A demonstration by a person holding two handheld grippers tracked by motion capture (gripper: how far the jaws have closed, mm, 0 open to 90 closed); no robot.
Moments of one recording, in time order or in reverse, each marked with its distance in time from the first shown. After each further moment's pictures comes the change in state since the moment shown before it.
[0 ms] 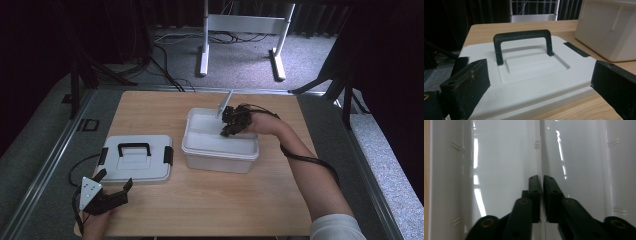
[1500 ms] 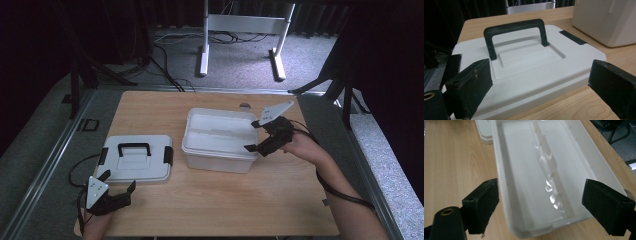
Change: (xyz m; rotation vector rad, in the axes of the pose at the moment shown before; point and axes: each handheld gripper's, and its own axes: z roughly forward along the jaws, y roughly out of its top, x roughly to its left) left arm -0.008 0.001 0.002 0.064 -0.012 0.087; right arm 0.065 -0.092 -0.076 -0.369 -0.144 0.146
